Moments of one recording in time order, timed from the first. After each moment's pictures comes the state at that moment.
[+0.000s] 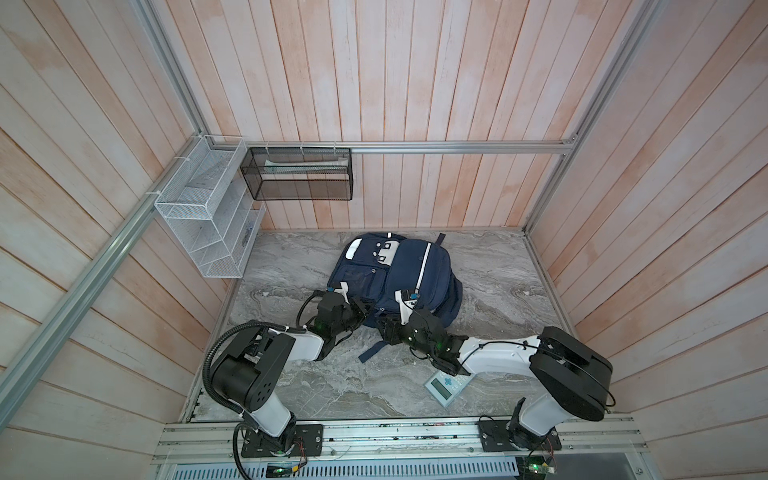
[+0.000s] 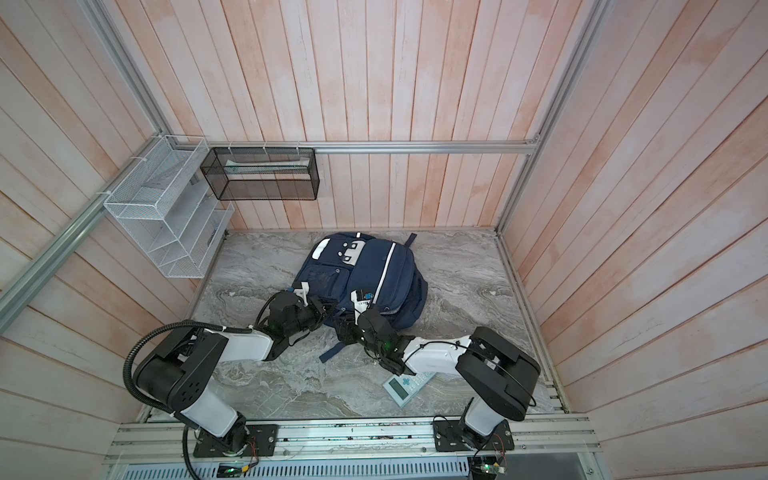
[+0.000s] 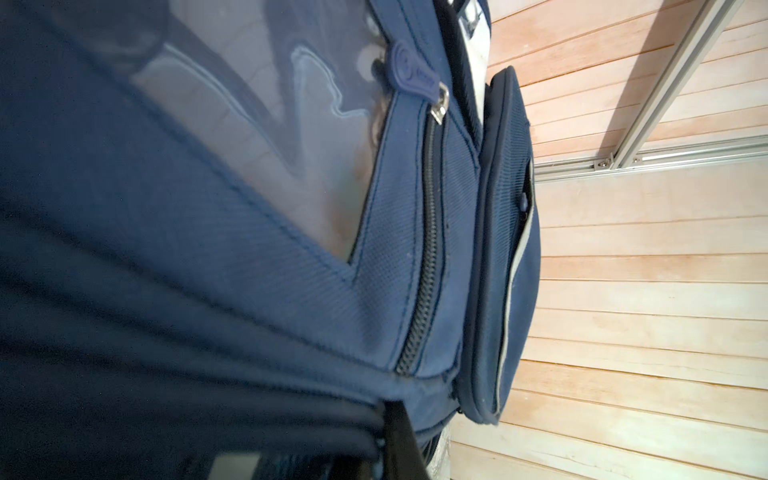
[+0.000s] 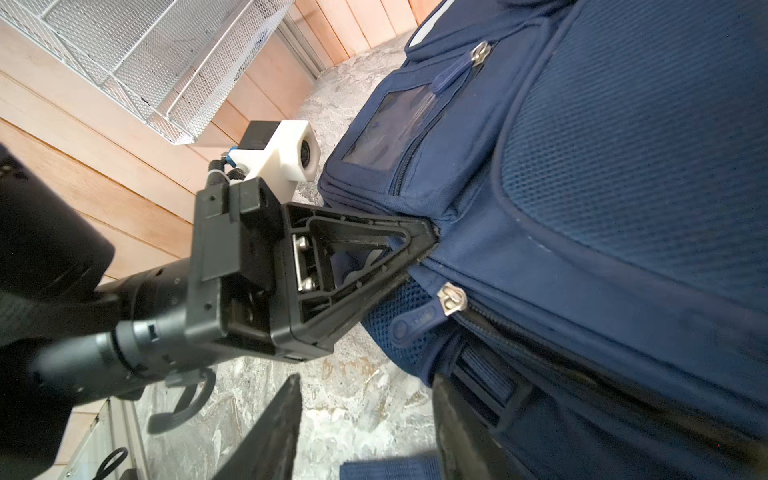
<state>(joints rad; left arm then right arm) -0.46 1.63 0.54 0.72 0.33 -1.18 0.98 1.61 0.70 0.53 0.09 0.72</state>
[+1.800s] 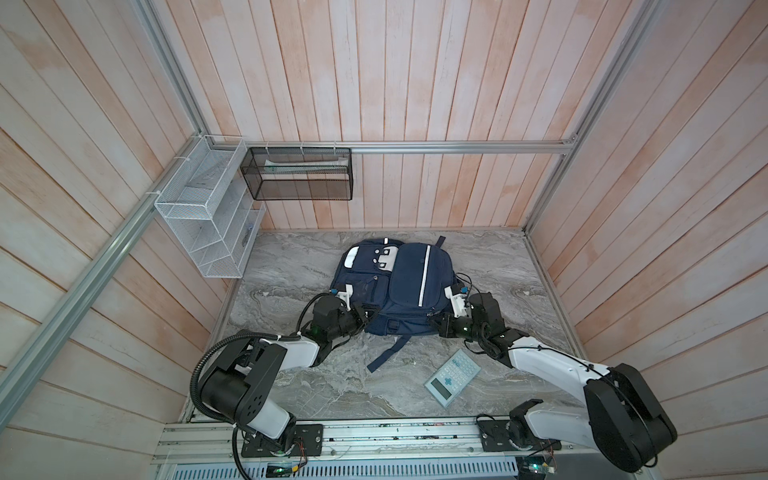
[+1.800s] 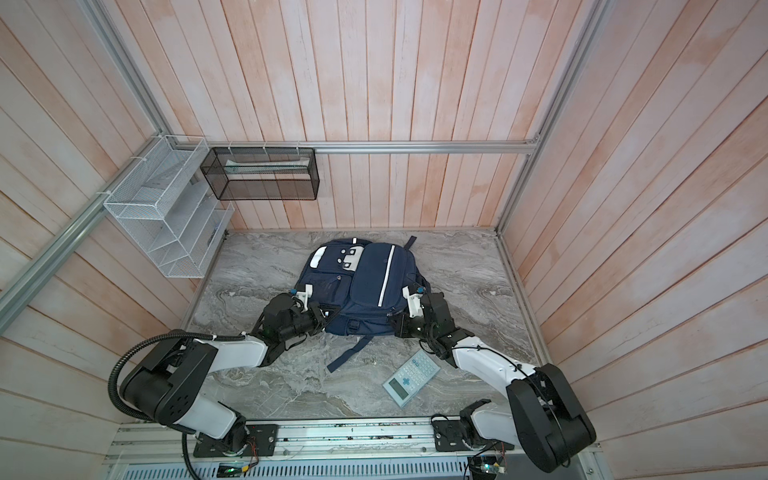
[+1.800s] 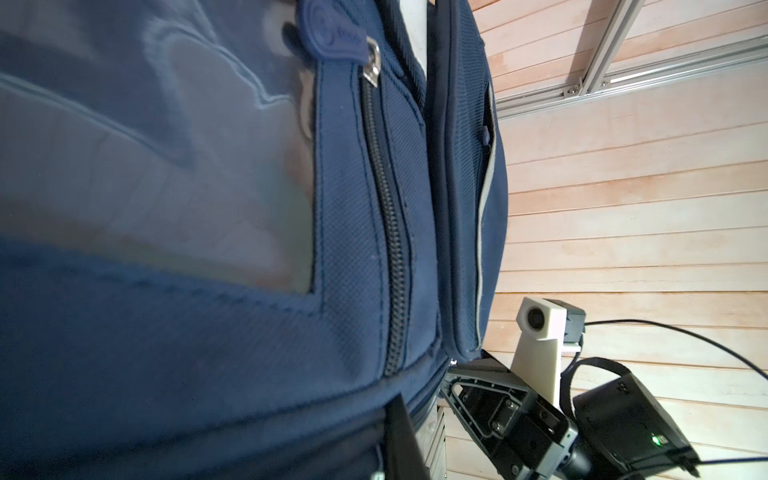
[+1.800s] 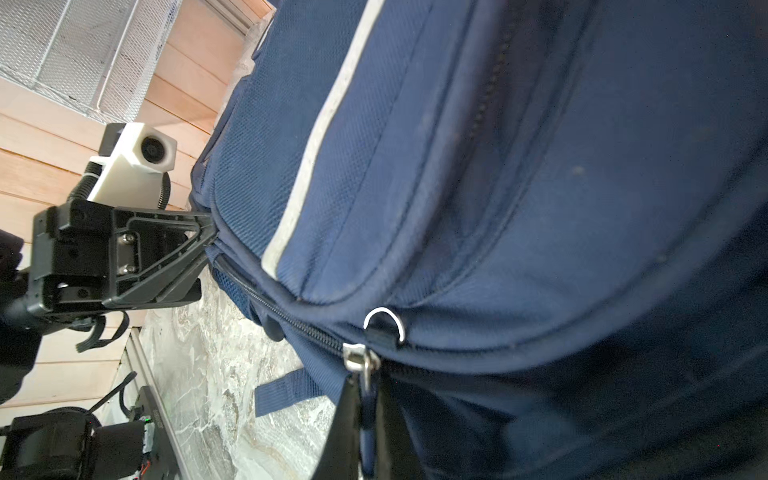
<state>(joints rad) -0.44 1.56 0.48 0.73 0.49 -1.13 0.44 1.27 0.51 0.11 -0.43 0.52</state>
